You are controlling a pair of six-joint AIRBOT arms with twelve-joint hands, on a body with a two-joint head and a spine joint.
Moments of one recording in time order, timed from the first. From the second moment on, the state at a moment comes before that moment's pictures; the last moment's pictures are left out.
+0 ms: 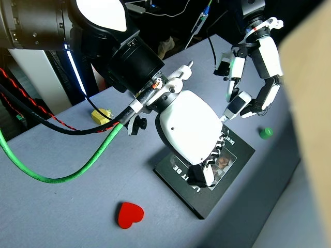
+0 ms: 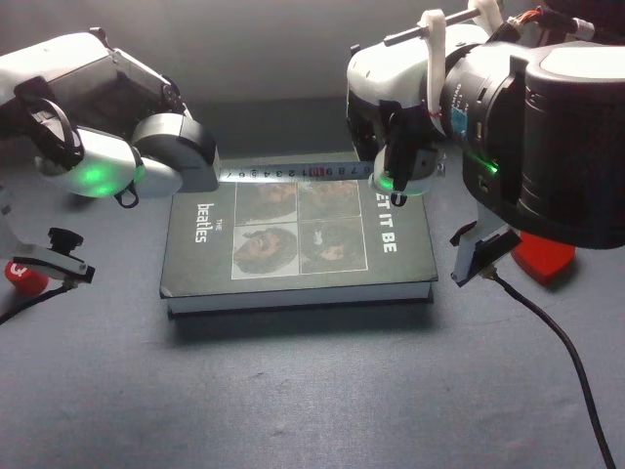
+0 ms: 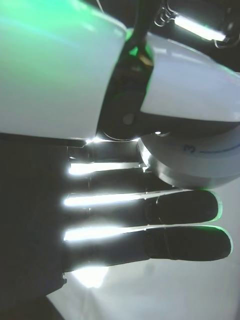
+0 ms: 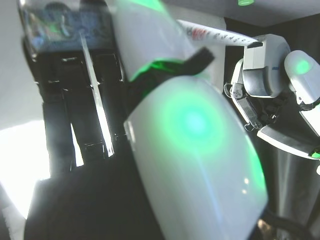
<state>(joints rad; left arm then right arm) 0.45 -0.80 0.96 -1.13 -0.31 1.45 -0.04 -1.36 0.96 -1.26 -0.91 0.38</state>
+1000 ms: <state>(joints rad) 0.45 -0.80 0.96 -1.13 -0.31 1.44 -0.08 -1.24 0.89 -1.34 -0.85 0.38</state>
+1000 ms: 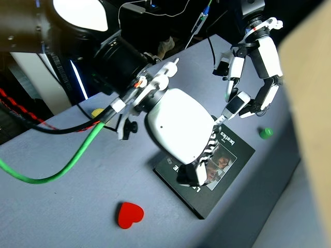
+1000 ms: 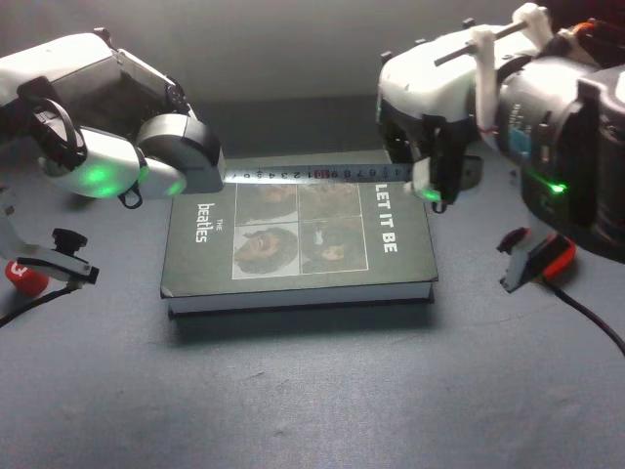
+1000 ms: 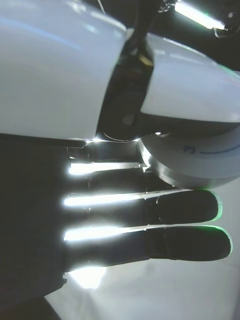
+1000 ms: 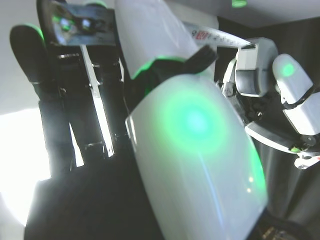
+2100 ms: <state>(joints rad) 0.45 -0.80 0.96 -1.14 -0.31 1.44 -0.08 -1.04 0.88 -1.30 -0.72 0.33</state>
